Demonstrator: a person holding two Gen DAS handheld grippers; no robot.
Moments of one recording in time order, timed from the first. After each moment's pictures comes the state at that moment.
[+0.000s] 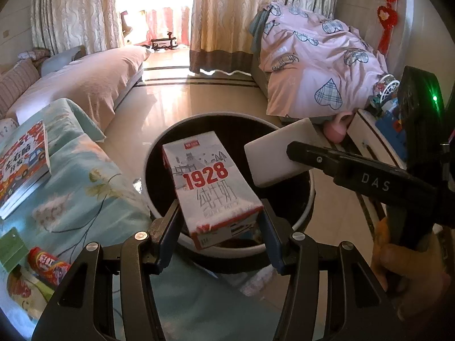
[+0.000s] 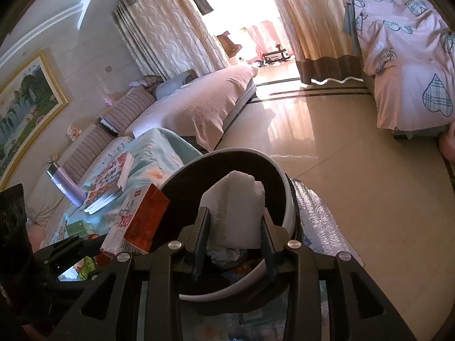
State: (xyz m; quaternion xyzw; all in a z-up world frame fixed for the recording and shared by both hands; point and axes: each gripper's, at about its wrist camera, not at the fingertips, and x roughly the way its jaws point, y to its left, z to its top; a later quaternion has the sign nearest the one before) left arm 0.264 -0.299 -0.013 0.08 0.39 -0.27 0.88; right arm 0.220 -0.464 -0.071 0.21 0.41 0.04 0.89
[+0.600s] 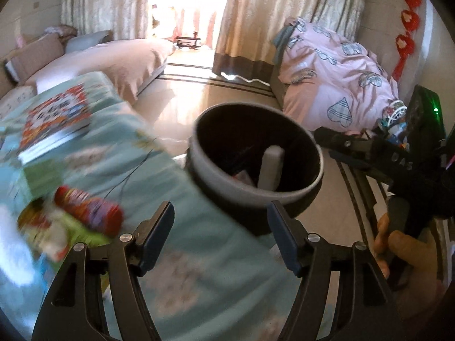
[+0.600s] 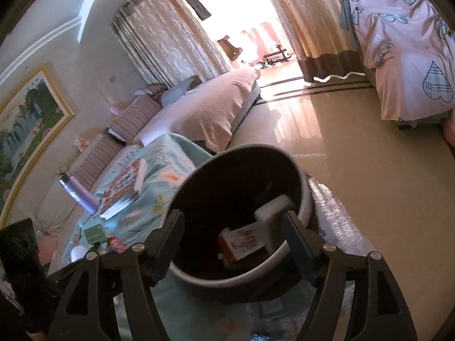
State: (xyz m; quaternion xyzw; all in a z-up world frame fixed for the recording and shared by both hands) left arm 0.221 -0.223 -0.014 0.01 0.39 -0.23 0.89; right arm 0.197 -0.452 -0.059 0.25 0.40 0.06 0.88
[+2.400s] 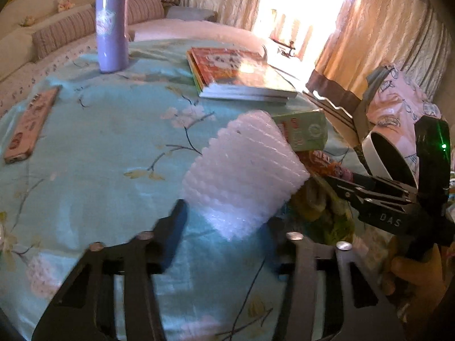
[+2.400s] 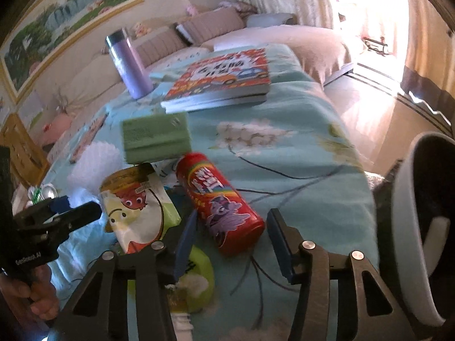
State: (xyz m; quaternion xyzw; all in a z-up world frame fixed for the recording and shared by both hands) left arm 0.237 0.005 -0.061 -0.09 0.42 -0.04 0.90; right arm 0.258 -0.202 -0.109 0.04 0.50 0.25 0.83
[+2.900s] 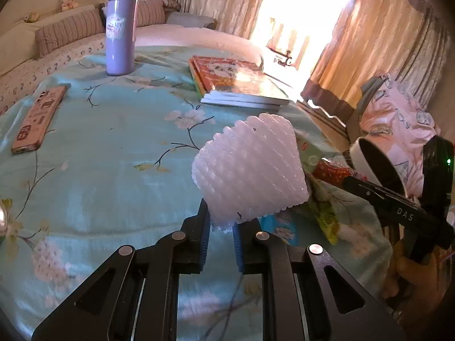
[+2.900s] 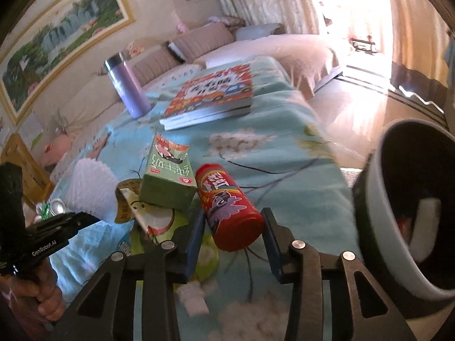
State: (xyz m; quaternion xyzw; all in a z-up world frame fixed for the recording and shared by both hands) left arm 0.205 0.010 -0.044 -0.11 0.40 -0.05 0.91; right arm 0.234 -0.237 -0.088 0.09 0.47 0.22 0.85
